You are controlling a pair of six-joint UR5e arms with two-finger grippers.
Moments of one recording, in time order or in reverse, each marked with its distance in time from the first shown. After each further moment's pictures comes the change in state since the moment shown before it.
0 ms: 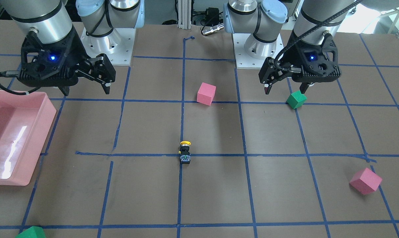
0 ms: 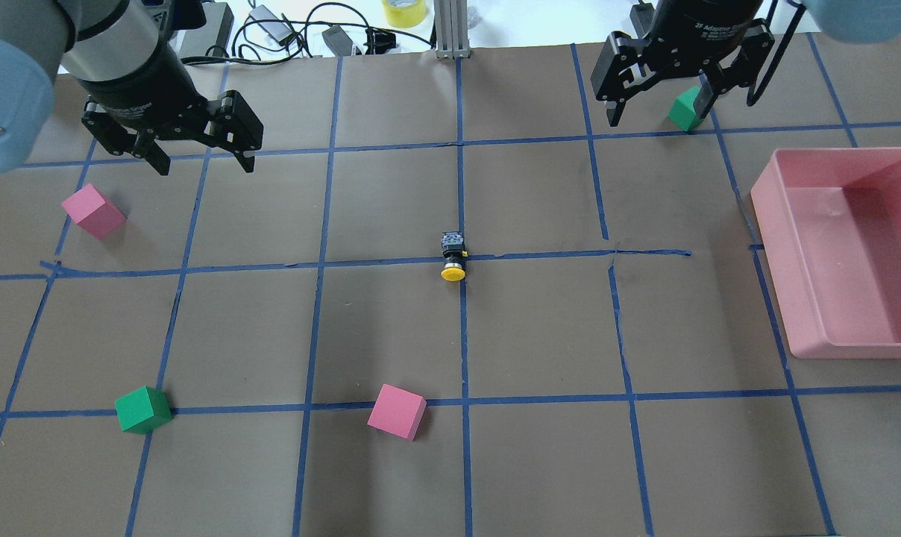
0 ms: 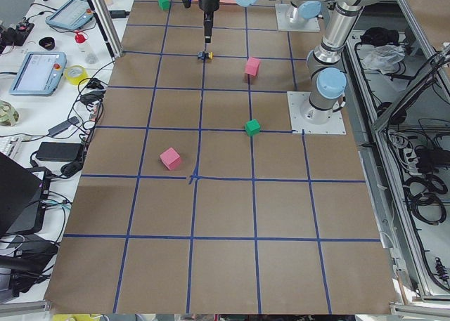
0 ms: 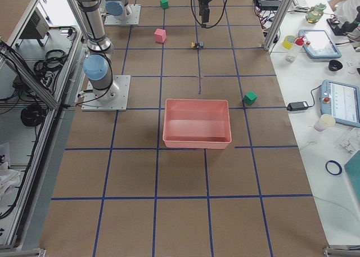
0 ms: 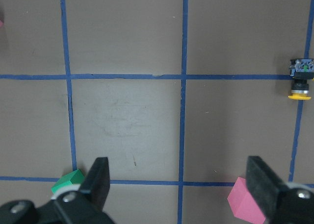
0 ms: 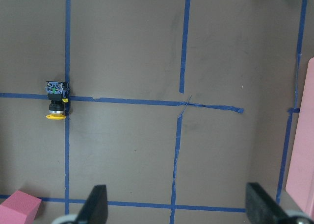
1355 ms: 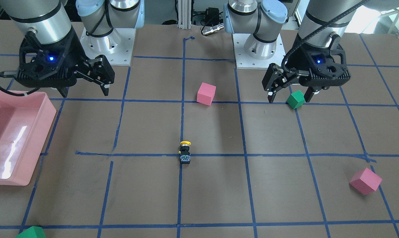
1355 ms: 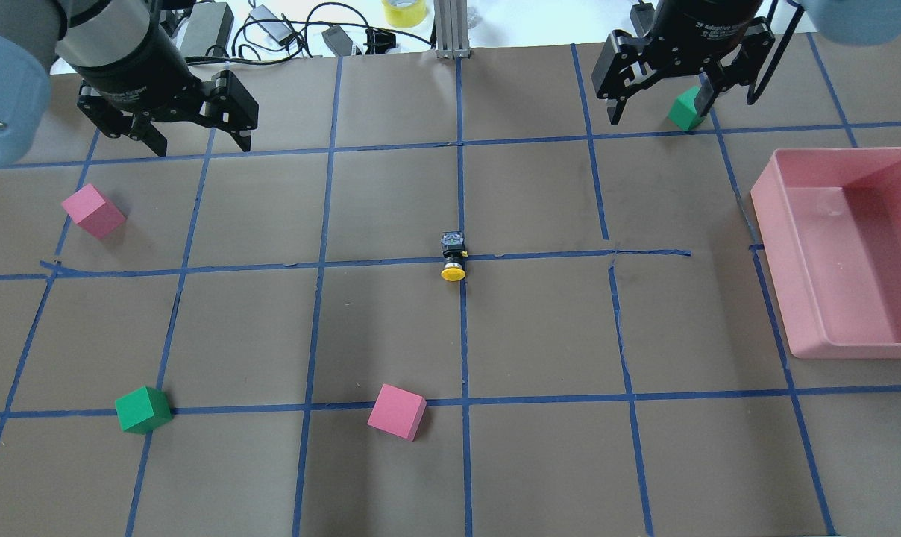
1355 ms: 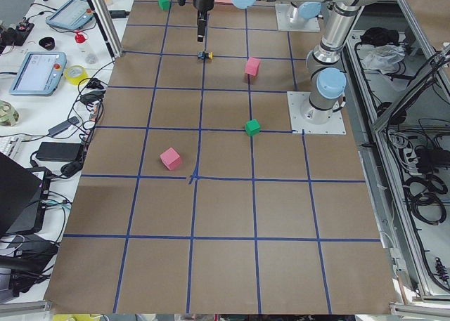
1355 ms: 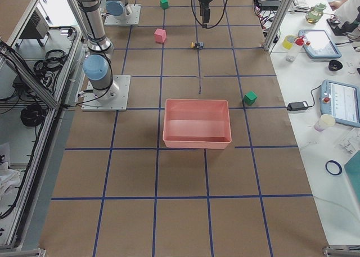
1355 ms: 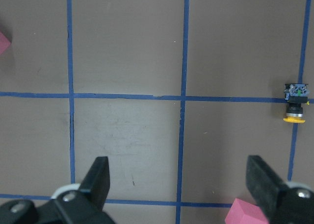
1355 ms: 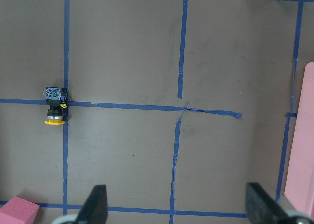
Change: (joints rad) left arm 0.007 -0.024 0.004 0.119 -0.016 -0.004; right arm -0.002 0.000 0.004 -0.023 -0.005 0.001
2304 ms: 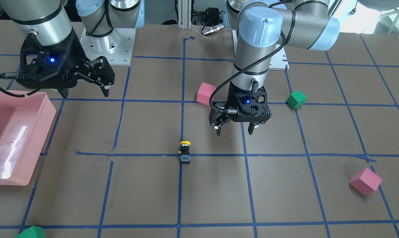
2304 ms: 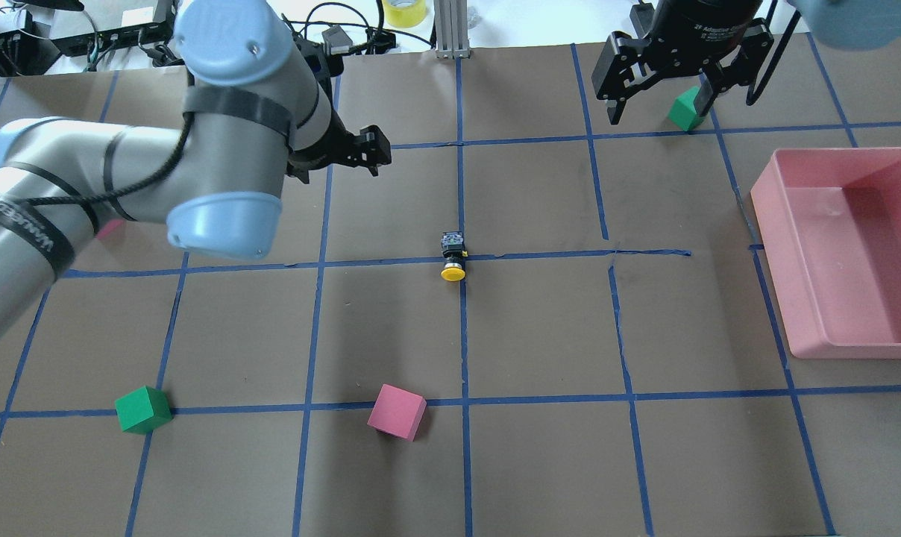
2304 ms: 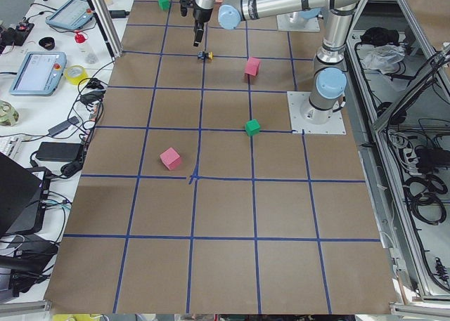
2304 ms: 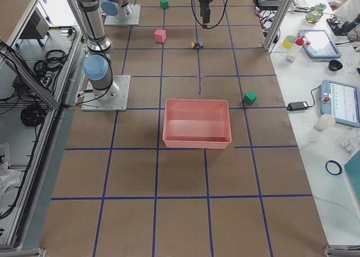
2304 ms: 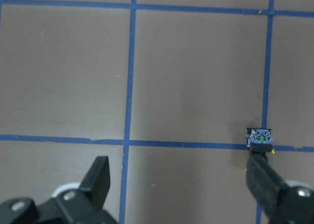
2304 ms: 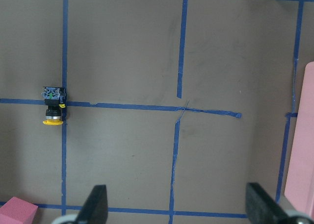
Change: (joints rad) left arm -0.226 -0.148 -0.251 0.546 0.015 -0.259; right arm 0.000 0.000 0.010 -0.006 -0.001 -0.001
